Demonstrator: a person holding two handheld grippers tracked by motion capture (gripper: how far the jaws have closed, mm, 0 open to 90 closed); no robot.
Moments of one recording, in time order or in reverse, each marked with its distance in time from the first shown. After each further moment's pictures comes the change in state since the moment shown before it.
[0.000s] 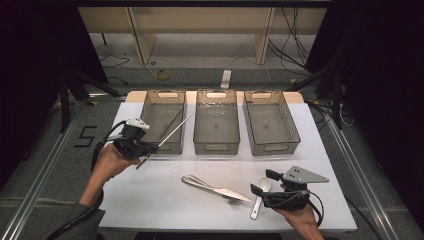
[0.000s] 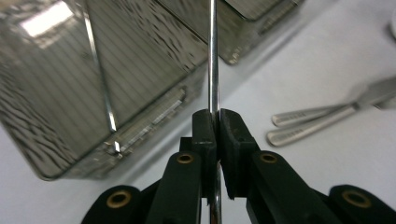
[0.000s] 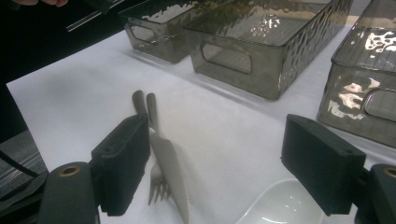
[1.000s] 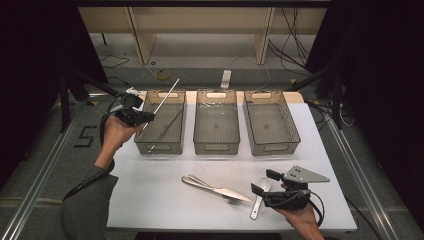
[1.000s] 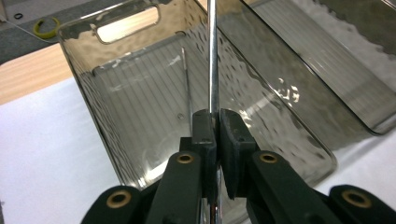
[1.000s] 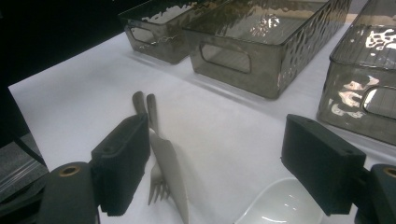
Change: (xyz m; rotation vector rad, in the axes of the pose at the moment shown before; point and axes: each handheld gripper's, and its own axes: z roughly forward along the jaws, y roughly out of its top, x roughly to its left) left arm 0.065 0.054 0.021 -0.086 0.169 -0.134; right arm -0.002 -0.001 0.000 -0.006 0.004 0.012
